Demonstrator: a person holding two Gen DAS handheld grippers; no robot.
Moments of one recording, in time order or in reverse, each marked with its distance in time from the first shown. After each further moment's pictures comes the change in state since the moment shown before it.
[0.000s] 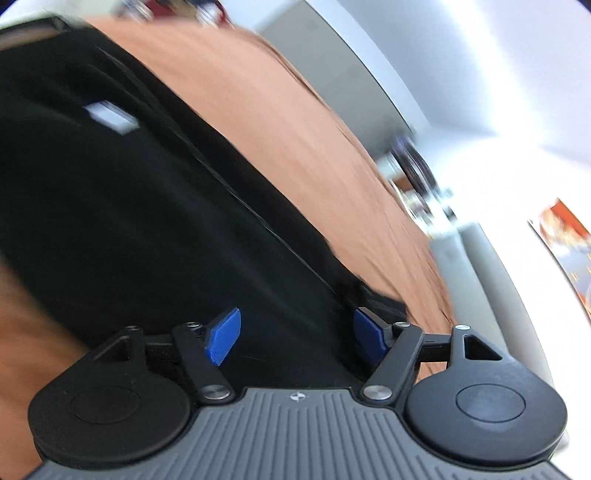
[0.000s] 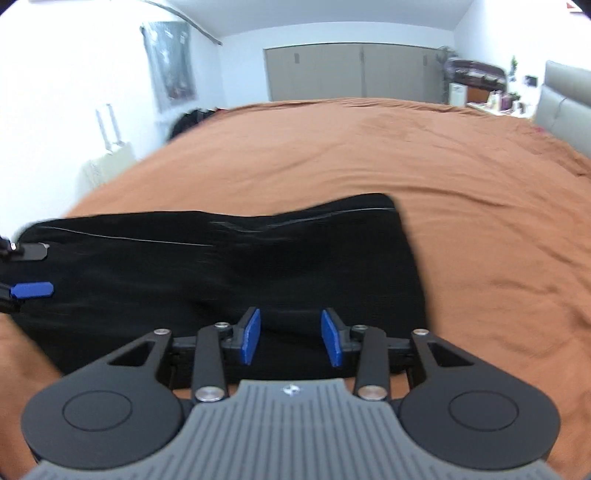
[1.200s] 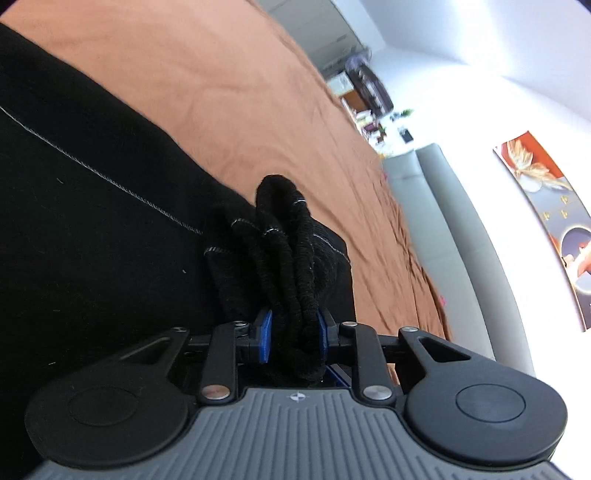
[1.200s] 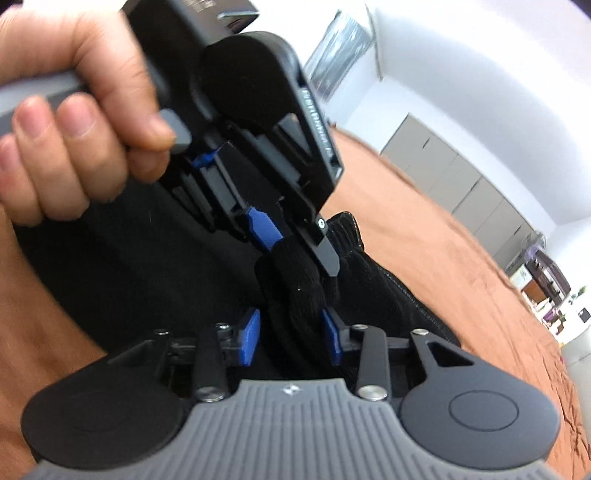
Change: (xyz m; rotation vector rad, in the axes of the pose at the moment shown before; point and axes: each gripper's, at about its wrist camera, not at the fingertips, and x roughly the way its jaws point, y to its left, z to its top) left arm 0.200 -0.122 -0.028 0.064 0.293 -0.191; right arm 0.068 0.059 -0.046 -0.778 -0.119 0.001
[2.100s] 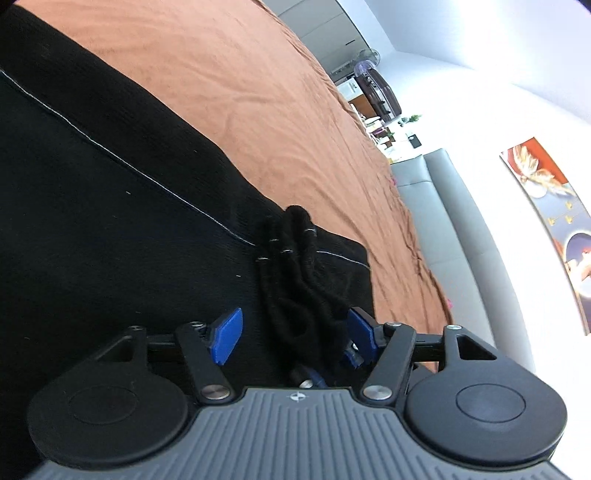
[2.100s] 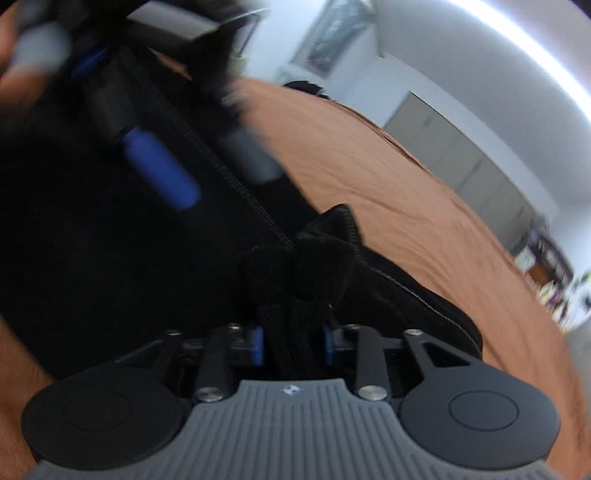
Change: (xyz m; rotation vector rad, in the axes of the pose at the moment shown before) left arm -0.026 0.021 0.004 -0.015 0.014 0.004; right arm 0.079 -0.003 -0.008 -0.034 0.099 -0.009
